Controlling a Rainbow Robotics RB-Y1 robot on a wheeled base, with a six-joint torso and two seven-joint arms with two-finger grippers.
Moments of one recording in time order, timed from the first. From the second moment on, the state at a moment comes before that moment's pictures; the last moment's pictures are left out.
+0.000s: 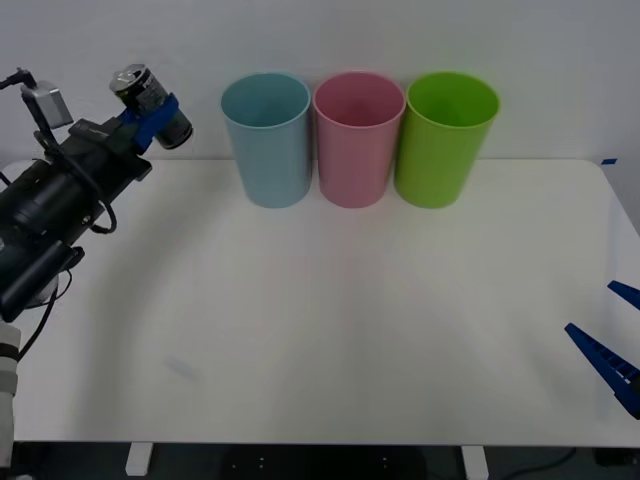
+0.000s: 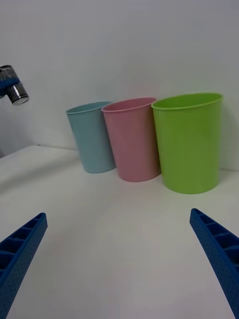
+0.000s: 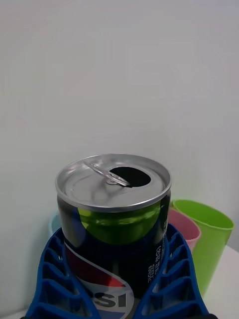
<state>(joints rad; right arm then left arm) 0.35 -0.40 -0.52 -1.66 0.96 -1.22 0.00 -0.39 0.30 0.34 -1.43 -1.24 -0.81 0.28</state>
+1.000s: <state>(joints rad) 0.35 -0.40 -0.52 -1.66 0.96 -1.22 0.00 -0.83 0.30 0.22 -1.03 -1.47 -0.57 0.33</state>
